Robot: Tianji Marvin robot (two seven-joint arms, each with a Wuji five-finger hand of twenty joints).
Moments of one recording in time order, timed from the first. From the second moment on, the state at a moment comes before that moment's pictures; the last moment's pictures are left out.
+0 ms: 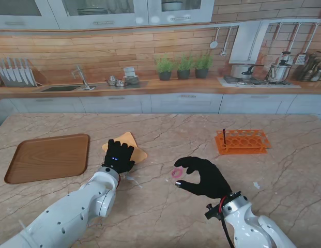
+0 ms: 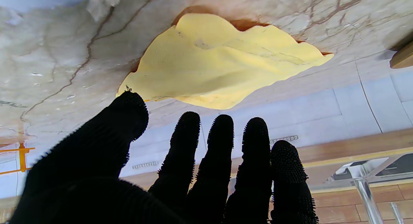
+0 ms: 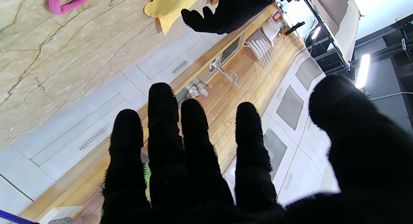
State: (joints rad) left arm 1.19 -1.11 -0.66 -1.23 1.01 0.38 0.25; right arm -1.85 -1.13 1.30 -1.76 -0.58 -0.39 -0.21; left_hand 0.73 -0.41 0.56 -0.06 0.56 0.21 0.54 0.46 0.60 0.27 0.46 0.55 0.38 0.35 0.75 0.83 -0.03 0.28 1.23 0.97; right_hand 0.41 -0.57 0.74 -0.04 0.51 -0.09 0.64 0.55 0.66 0.21 0.68 0.35 0.70 0.19 0.64 0.57 0.29 0.27 0.89 0.64
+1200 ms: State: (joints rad) left arm 1.04 -1.16 -0.48 -1.02 0.90 0.34 0.34; right arm -1.85 -1.14 1.30 -1.76 -0.56 -0.37 -0.25; left_hand 0.84 -0.56 0.95 -0.10 0.70 0.21 0.99 0.42 1.03 0.22 0.51 0.81 0.58 0.34 0.86 0.83 0.11 0.30 1.29 1.06; right_hand 0.41 -0.57 0.75 -0.04 0.53 -0.09 0.65 0.55 0.68 0.21 0.69 0.35 0.72 0.19 0.67 0.58 0.29 0.28 0.90 0.64
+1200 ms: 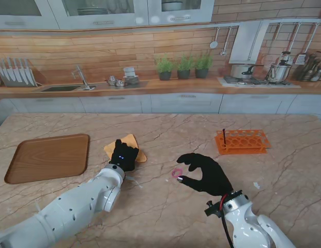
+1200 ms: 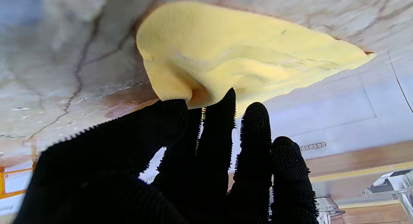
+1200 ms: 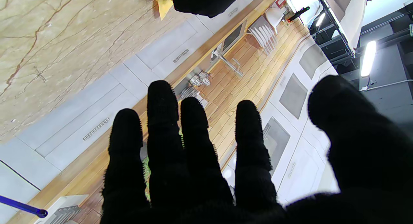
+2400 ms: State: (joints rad) left arm 1.14 -1.09 -0.63 -1.20 0.98 -0.09 0.22; right arm -1.85 -1.14 1.30 -1.76 -0.56 -0.38 -0.26; left_hand 0.83 -0.58 0.98 -0.11 0.64 0.05 1.10 0.74 1.02 0.15 0.58 0.98 0.59 0.28 0.88 0.86 0.12 0.27 1.29 1.06; right_hand 0.41 -0.57 0.75 -0.04 0.53 -0.09 0.65 0.55 0.69 0.22 0.69 0.35 0.72 0.20 0.67 0.58 0.29 0.28 0.90 0.64
